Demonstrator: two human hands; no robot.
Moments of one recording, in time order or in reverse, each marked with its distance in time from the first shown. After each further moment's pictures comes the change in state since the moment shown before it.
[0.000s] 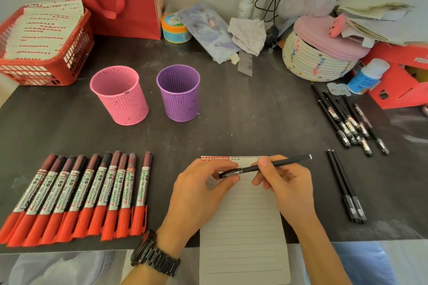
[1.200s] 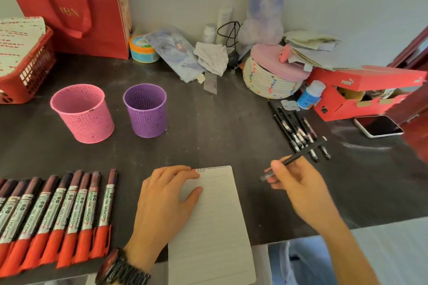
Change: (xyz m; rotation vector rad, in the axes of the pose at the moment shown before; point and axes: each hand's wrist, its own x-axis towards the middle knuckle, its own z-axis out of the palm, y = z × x) left_hand 0.002 -0.014 0.009 0.354 -0.020 -0.001; right_hand -0.001 -0.007 -0.094 -0.136 0.115 0.149
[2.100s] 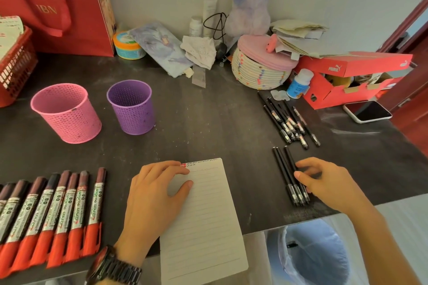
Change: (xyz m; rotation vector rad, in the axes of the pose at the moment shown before) left_hand 0.000 0.003 -0.003 -0.031 -0.033 -0.028; right_hand 0.014 0.039 -0.089 -0.741 -0.147 0.240
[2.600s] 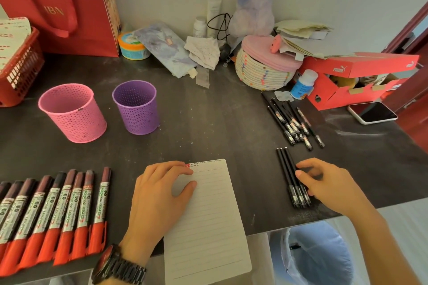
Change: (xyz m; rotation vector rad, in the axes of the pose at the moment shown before) left_hand -0.001 0.002 -0.002 -0.003 0.001 0.000; right_hand -0.003 -0.010 0.003 0.009 -0.008 -0.022
